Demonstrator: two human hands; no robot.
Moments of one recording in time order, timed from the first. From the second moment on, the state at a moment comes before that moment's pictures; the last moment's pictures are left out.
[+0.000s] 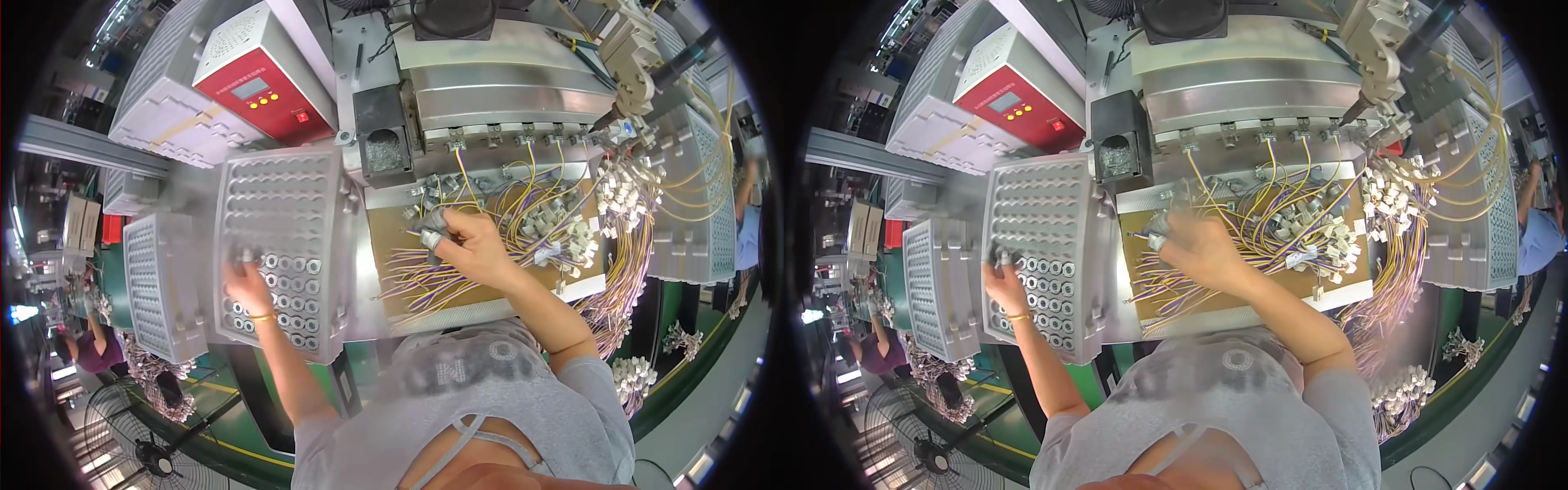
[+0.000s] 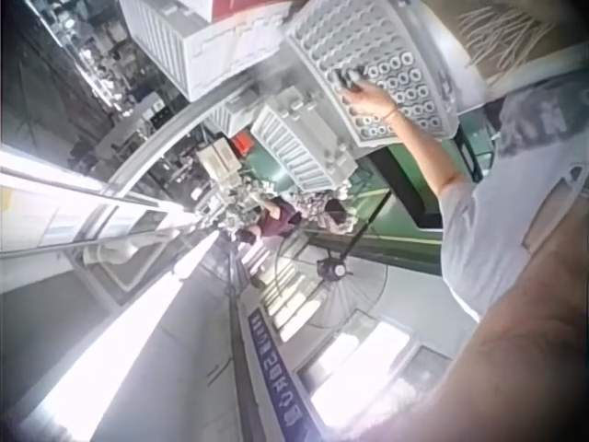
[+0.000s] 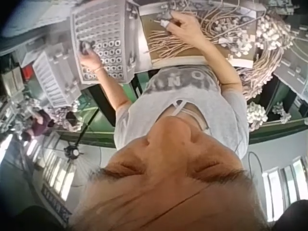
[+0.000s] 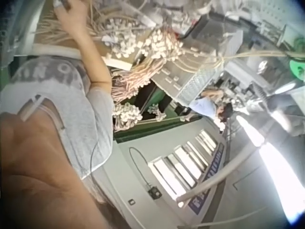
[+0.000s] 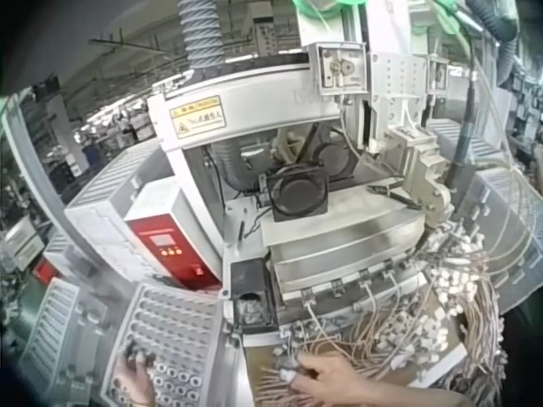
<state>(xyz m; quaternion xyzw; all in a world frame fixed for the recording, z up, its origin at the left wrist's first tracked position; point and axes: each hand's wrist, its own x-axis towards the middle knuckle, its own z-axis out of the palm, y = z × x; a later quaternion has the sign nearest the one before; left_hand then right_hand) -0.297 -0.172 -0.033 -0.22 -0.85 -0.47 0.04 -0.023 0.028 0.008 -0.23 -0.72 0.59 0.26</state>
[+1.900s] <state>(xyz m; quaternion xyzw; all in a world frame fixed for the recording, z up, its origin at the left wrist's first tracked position) -0.135 -0.063 -0.046 -0.66 -0.64 -0.36 -0.15 -0.009 0.086 -0.007 -0.44 -0.42 0.62 0.50</state>
